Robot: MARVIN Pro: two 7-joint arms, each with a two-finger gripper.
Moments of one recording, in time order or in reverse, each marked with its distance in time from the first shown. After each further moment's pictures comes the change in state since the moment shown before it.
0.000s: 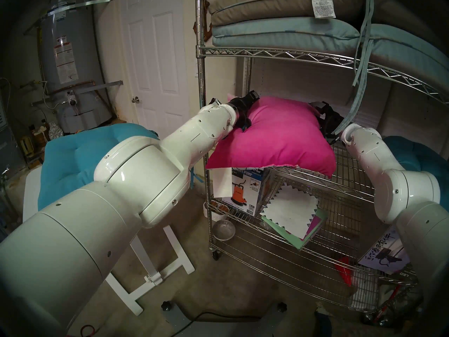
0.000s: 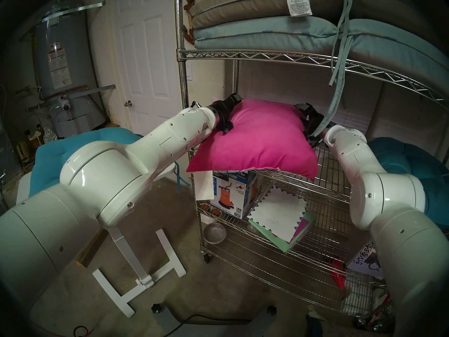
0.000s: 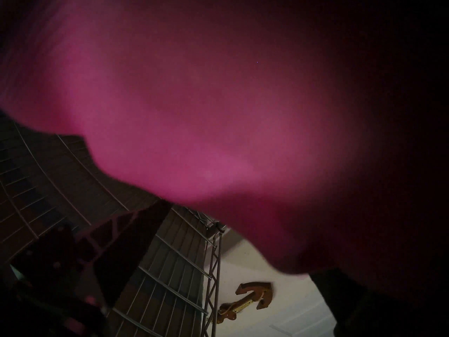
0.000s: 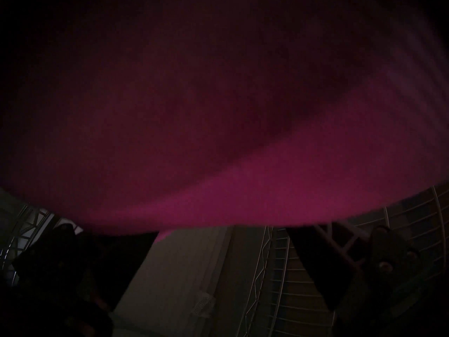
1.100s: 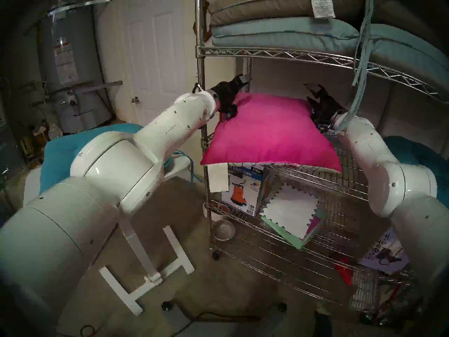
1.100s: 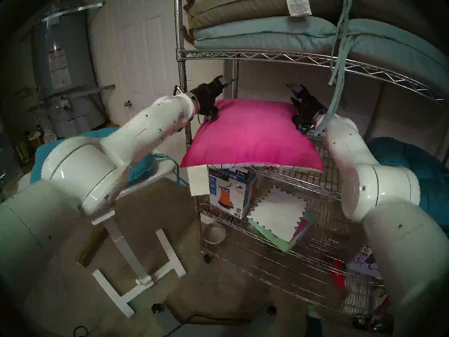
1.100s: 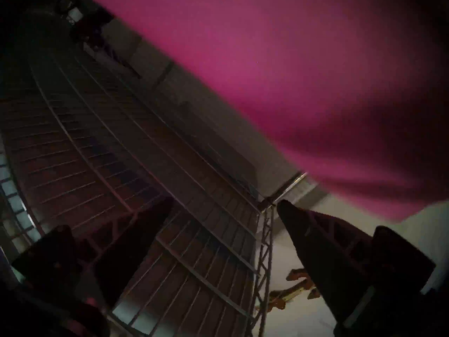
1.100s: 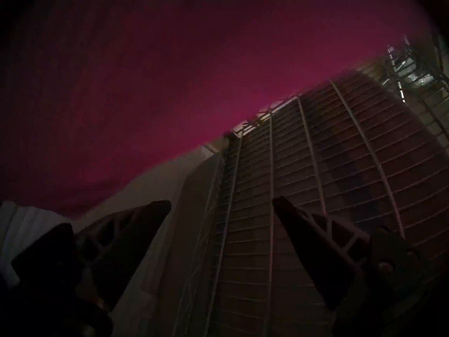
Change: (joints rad) left arm -0.025 0.161 -0.001 -0.107 0.028 -0.096 0.303; right arm 0.045 -0.076 0.030 -0.034 0.005 0.066 -0.147
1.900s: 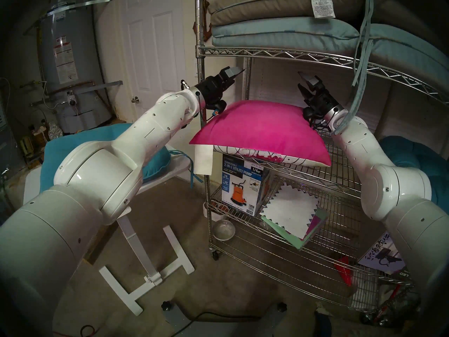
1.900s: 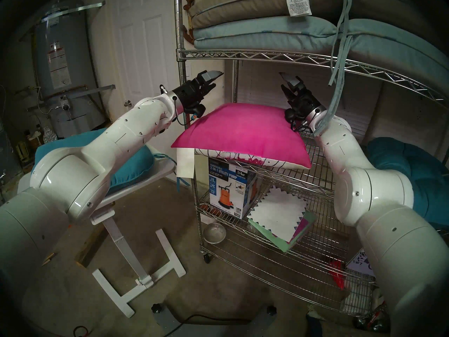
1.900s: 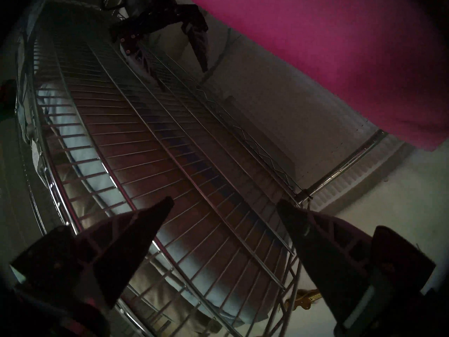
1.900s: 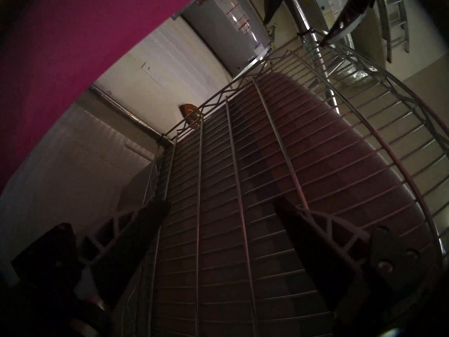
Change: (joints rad) left arm 0.075 0.140 -0.029 -0.125 -0.019 -0.092 0.187; right arm -0.035 -0.029 0.023 -0.059 0.012 -0.008 -0.222
